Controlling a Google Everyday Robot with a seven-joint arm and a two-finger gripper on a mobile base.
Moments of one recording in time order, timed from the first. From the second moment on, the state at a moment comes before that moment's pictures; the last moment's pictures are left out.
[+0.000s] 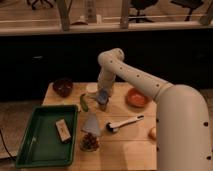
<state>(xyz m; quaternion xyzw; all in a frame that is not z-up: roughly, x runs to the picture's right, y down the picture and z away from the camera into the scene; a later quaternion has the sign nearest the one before) -0.001 0.021 0.857 -0.24 -0.24 -0.46 0.82</state>
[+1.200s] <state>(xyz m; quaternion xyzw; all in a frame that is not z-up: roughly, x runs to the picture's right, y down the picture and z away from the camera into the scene) -0.005 0.021 0.861 -0.24 -0.24 -0.47 0.81</state>
